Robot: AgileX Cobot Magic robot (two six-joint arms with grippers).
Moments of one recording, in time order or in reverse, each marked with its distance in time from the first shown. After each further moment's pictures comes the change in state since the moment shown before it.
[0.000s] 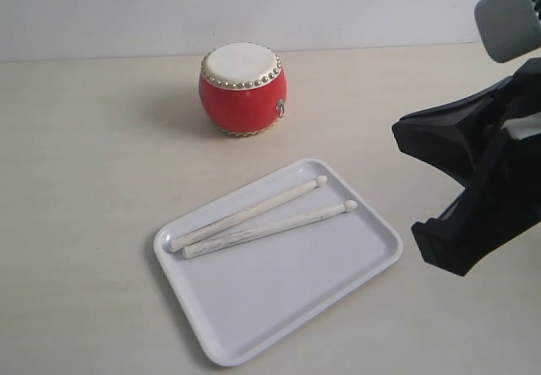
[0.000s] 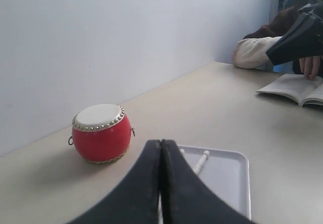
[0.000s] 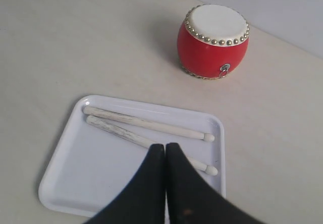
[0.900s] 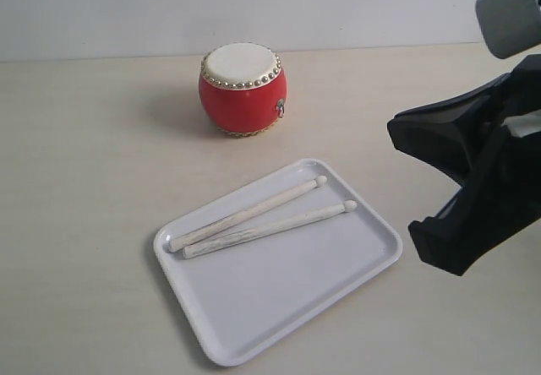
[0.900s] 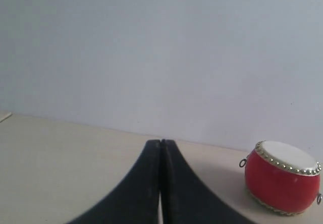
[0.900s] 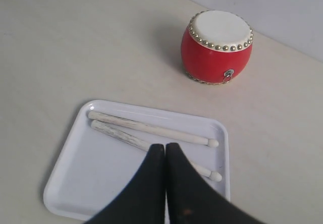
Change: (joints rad) left arm 0.575 0.002 0.331 -0.360 -0.501 0.127; right arm 0.000 0.000 0.000 0.000 -0.022 0.000
